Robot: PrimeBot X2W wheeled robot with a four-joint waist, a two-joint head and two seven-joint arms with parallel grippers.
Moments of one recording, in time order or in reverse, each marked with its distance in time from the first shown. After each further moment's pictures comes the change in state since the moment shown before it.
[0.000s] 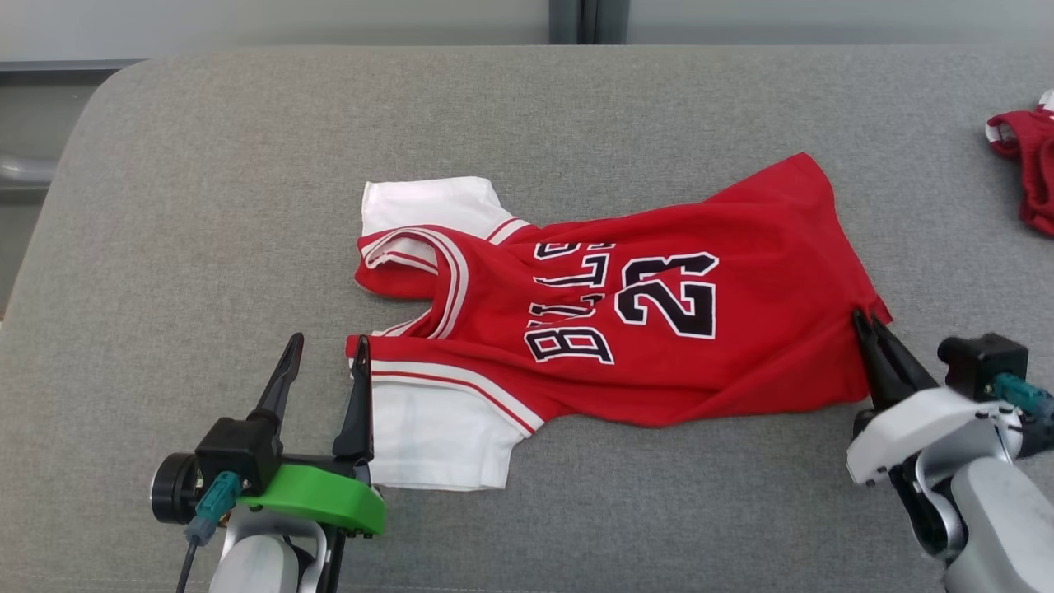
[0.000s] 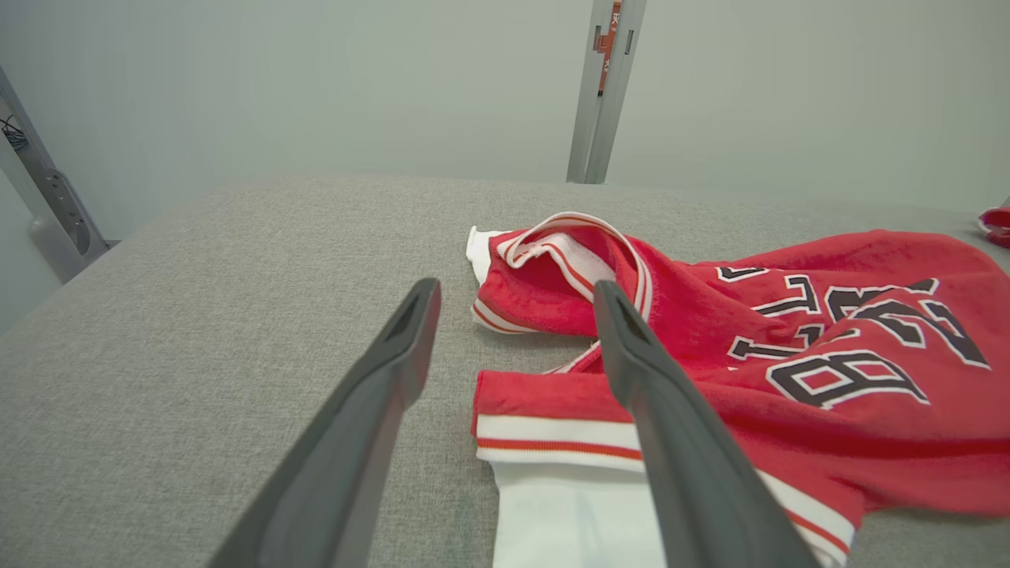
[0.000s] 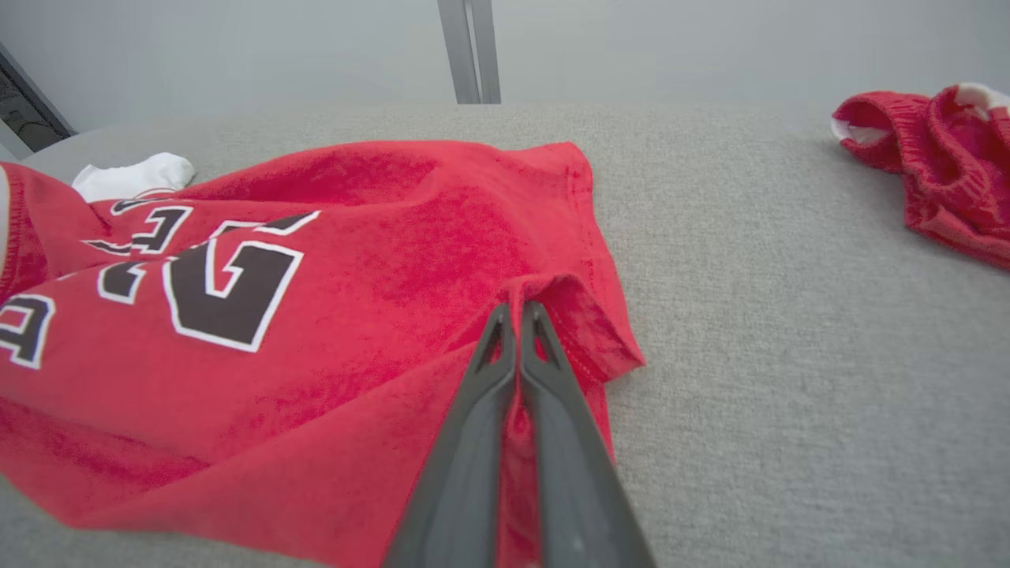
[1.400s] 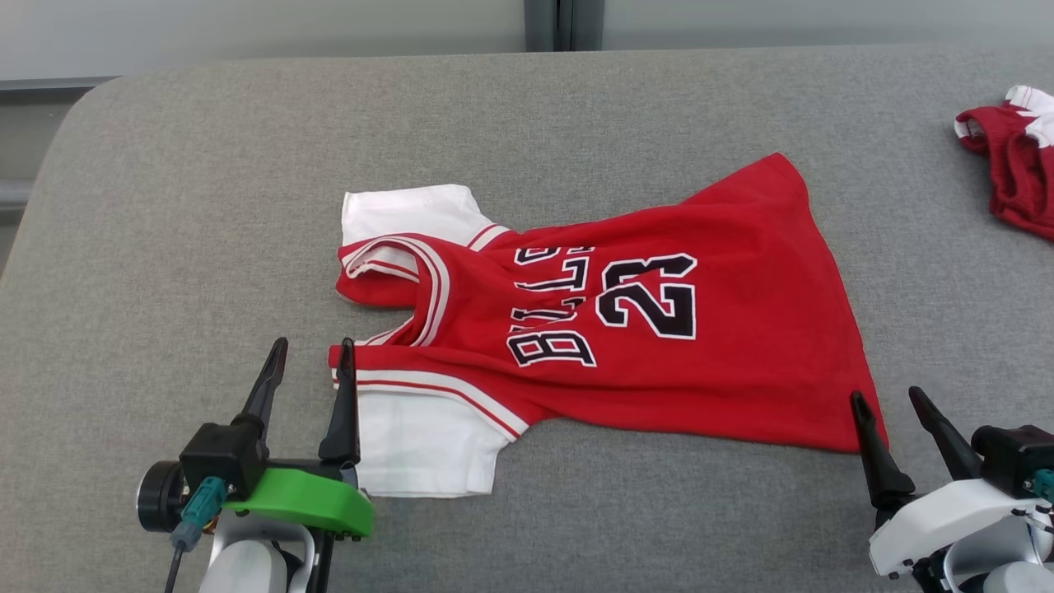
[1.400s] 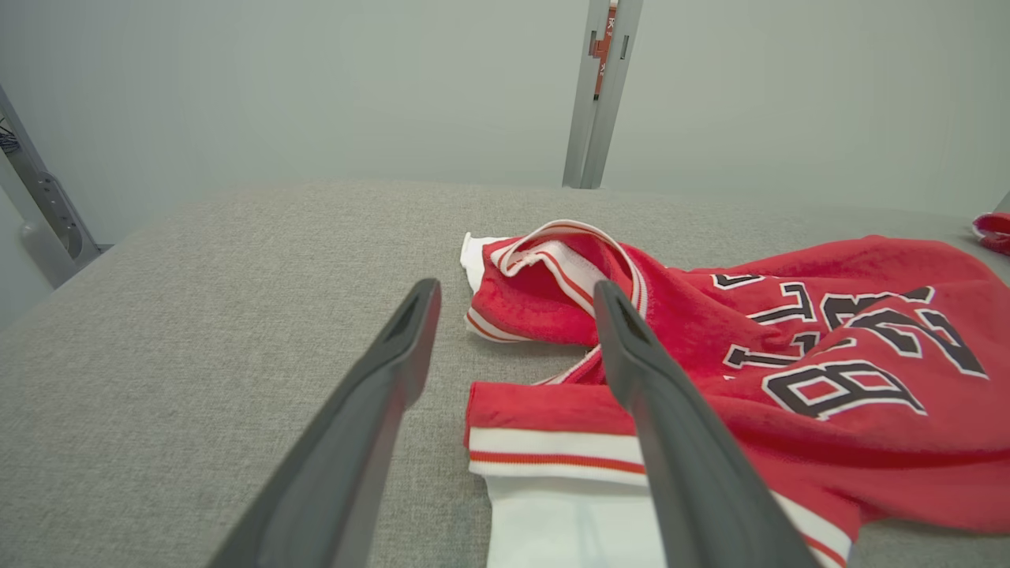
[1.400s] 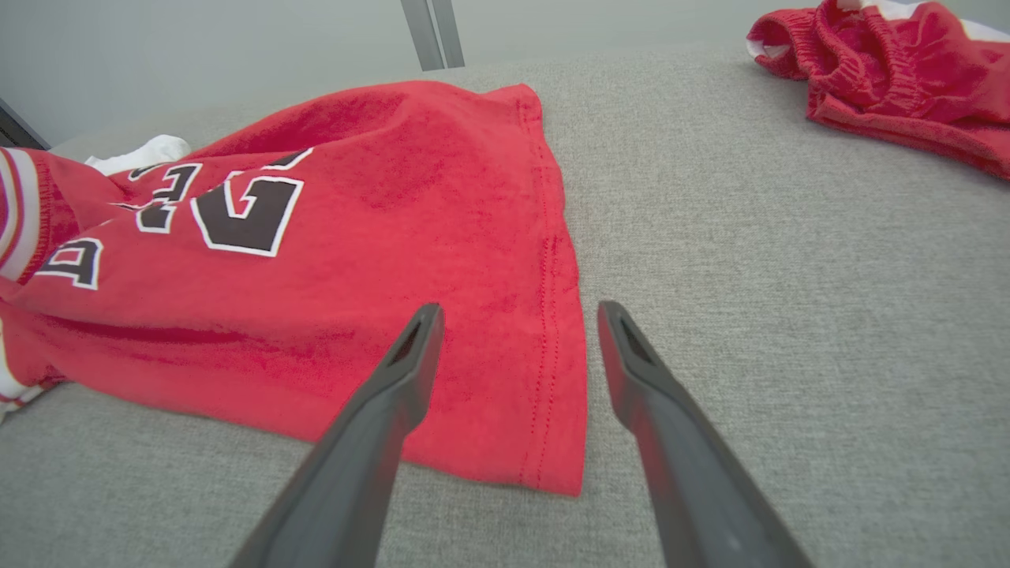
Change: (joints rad) left arm 0.009 0.000 0.029 -0.002 0.000 -0.002 0.000; right arm 0.262 0.047 -0.104 -0.239 0.007 0.000 0.062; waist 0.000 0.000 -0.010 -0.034
